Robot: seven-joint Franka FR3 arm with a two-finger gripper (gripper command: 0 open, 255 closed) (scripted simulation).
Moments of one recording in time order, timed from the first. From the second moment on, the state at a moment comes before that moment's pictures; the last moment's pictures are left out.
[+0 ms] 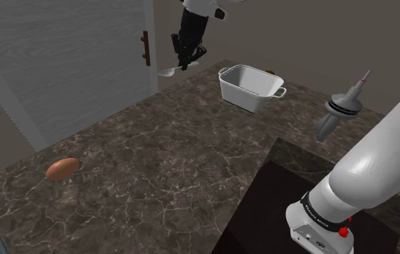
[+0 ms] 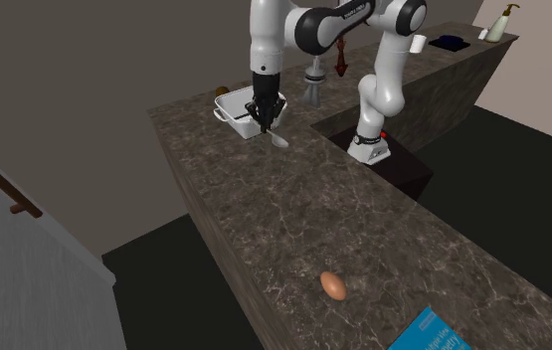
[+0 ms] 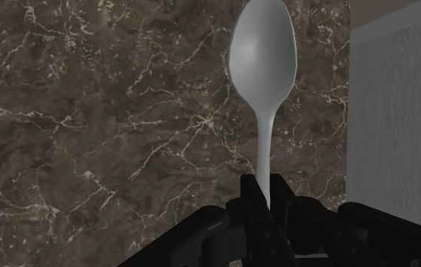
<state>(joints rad) -0.12 0.00 0.34 -1.76 0.16 1.91 1.48</state>
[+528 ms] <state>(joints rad) -0.12 0.01 0.34 -1.65 0.15 1.80 1.50</state>
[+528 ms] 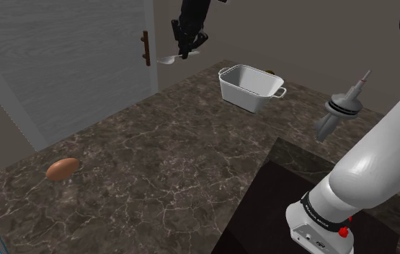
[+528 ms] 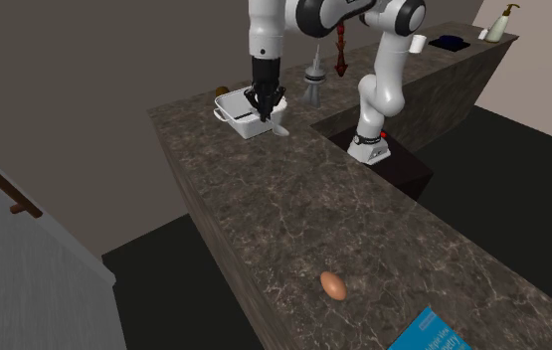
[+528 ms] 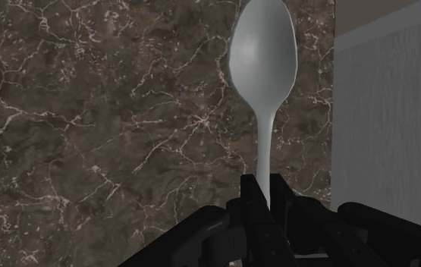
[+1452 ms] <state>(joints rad) -0.12 0.07 0.34 -1.38 0.12 1.60 1.54</state>
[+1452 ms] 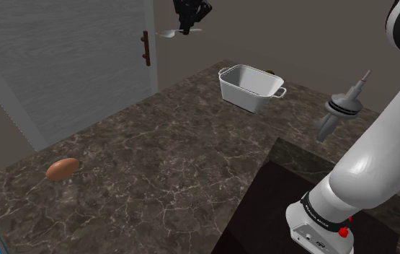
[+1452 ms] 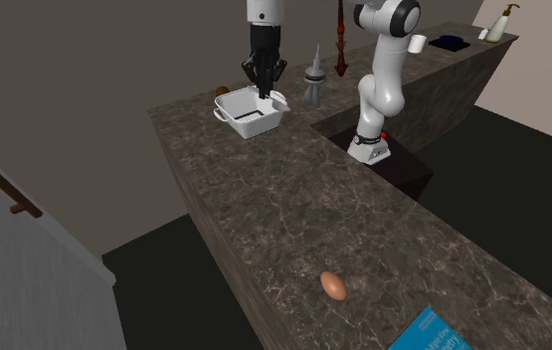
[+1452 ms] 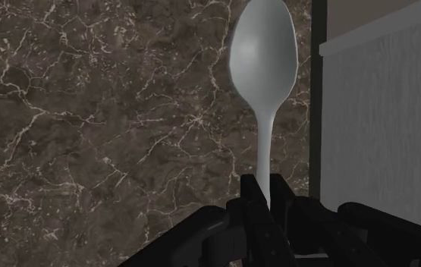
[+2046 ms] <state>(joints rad) -0.16 0.03 0.31 -1.36 0.15 1.52 1.48</state>
